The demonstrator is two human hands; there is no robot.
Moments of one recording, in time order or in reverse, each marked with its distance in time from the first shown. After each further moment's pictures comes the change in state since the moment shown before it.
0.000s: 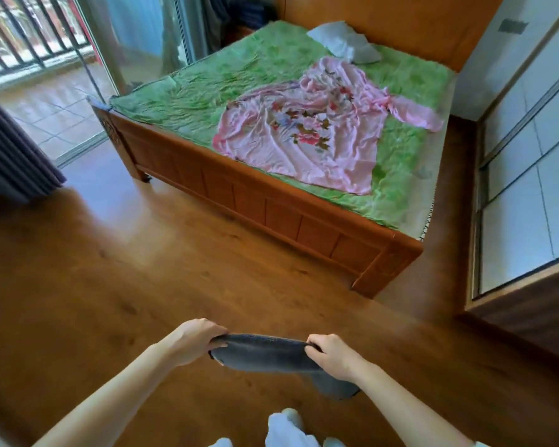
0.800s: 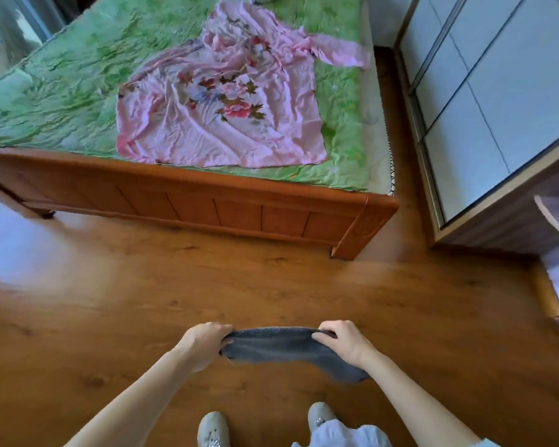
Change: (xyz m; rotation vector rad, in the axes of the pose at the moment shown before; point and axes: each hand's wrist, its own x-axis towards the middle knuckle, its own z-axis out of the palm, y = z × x) left_hand 0.176 -0.066 -0.017 0.133 -0.256 0.168; right_hand 0.119 0.037 -0.006 0.288 0.254 0.275
